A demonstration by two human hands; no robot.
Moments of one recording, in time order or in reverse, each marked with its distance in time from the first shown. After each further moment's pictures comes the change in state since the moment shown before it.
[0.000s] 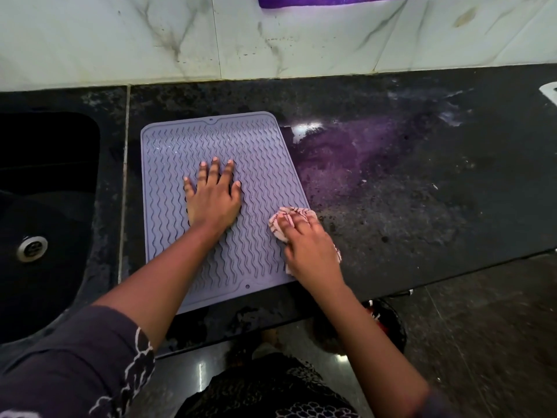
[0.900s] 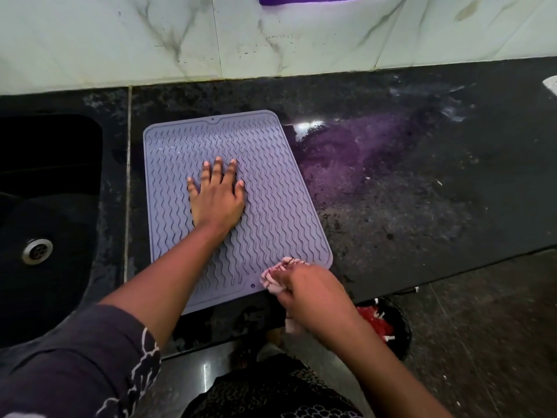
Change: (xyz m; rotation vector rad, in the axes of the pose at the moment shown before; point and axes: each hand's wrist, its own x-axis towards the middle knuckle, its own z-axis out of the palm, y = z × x) left_hand -0.001 0.002 -0.001 0.007 -0.003 -0.001; right_hand -0.047 -0.028 -0.011 0.073 -0.230 -0.029
